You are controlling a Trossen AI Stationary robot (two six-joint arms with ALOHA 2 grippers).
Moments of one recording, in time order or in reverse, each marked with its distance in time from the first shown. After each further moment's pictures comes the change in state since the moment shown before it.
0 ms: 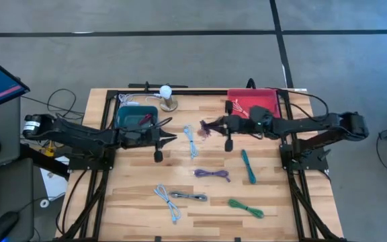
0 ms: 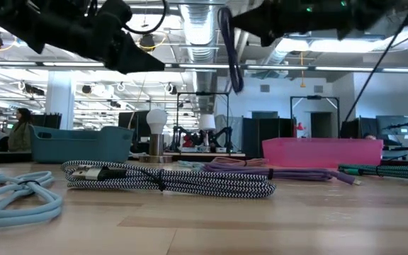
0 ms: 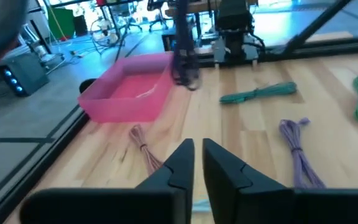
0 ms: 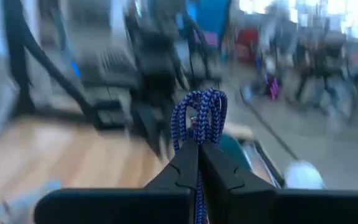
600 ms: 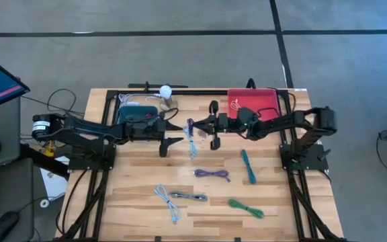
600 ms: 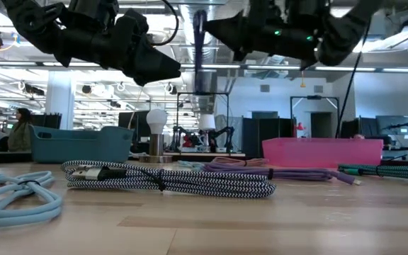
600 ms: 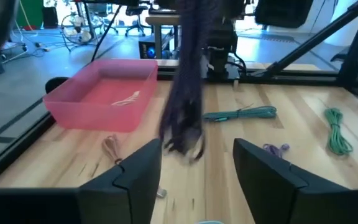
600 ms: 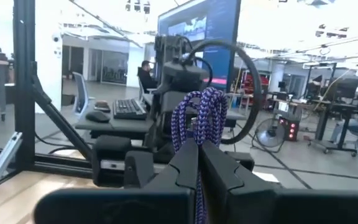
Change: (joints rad) left arm 0.149 0.153 0.045 0.140 0.266 -0.111; right arm -0.049 0.383 0.063 0.534 -0.127 0.117
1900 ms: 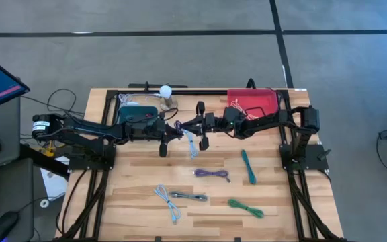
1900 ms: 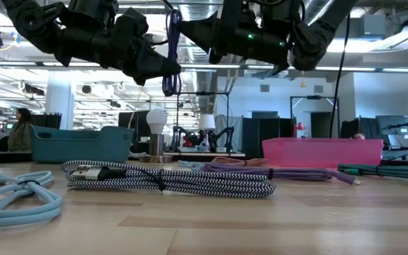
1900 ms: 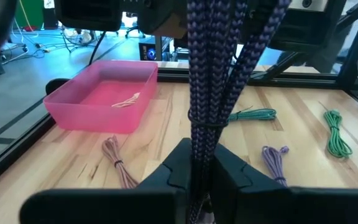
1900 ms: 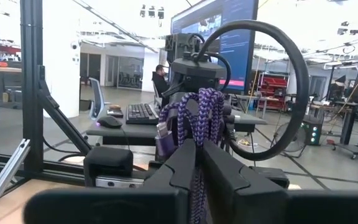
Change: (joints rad) left arm -0.001 -0.003 0.000 0.000 0.000 -0.002; right arm -0.002 0.172 0.187 0.007 -0.060 0.041
